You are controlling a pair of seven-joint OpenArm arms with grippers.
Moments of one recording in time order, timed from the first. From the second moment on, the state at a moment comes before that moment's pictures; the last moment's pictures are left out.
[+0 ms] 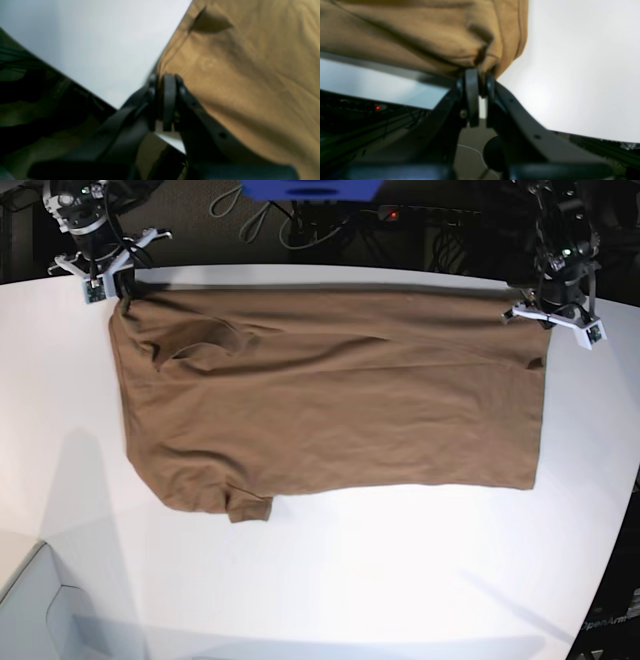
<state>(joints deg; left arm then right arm) 26.3 -5.6 -24.7 103.1 -18.4 7.6 39.5 -36.4 -1.0 32.0 102.8 -5.8 35.8 -16.0</state>
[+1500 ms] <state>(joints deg) -16.2 -13.2 -19.0 68.7 -11.7 7.5 34.5 -0.5 0.3 29.4 102.8 -7.6 35.6 -39.8</state>
